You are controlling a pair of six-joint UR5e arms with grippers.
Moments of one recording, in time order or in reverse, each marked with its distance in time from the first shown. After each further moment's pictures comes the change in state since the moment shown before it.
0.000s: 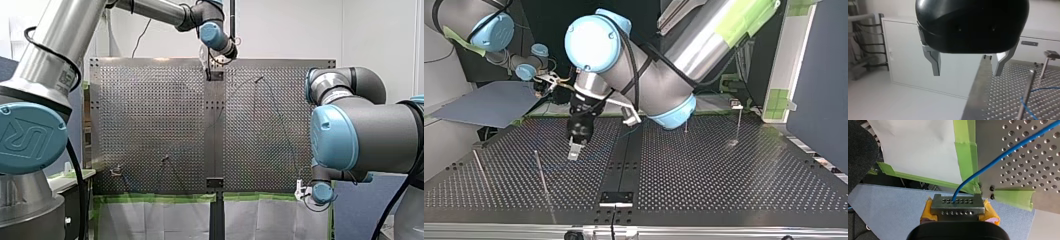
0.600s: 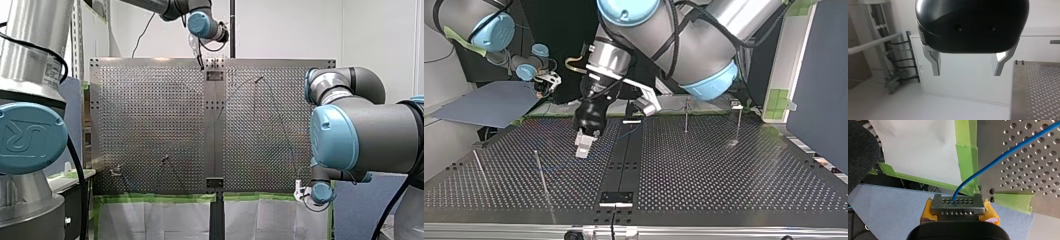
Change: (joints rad) left arm 0.004 0.185 -0.185 0.184 -0.004 0.043; right arm 0.005 0.000 -0.001 0.005 -0.003 -0.018
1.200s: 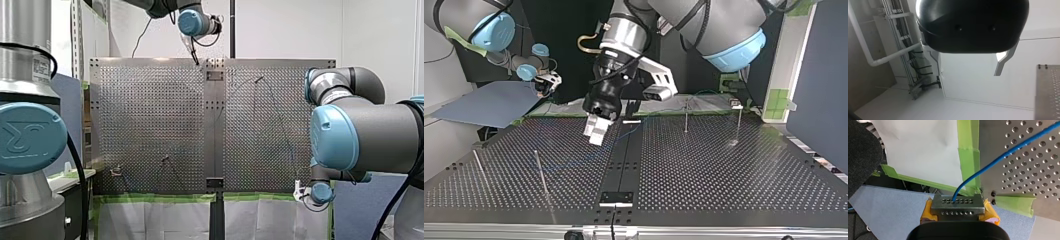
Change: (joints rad) left arm 0.001 0.122 -0.172 0.172 -0.001 -0.007; right arm 0.002 0.000 0.000 0.010 -0.010 -0.002
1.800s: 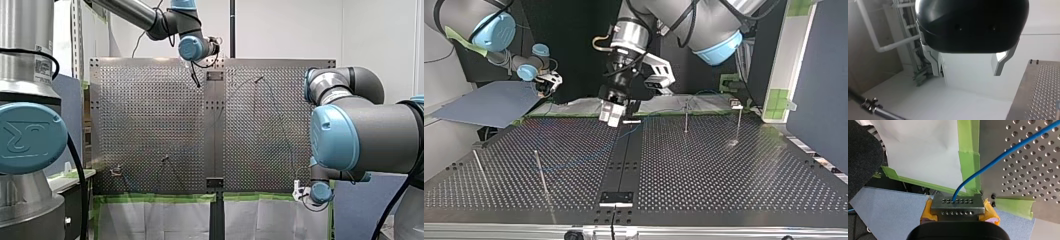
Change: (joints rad) left arm 0.001 -0.013 -0.190 0.190 -0.060 -0.093; right arm 0.004 -0.001 0.000 0.004 -0.003 -0.002
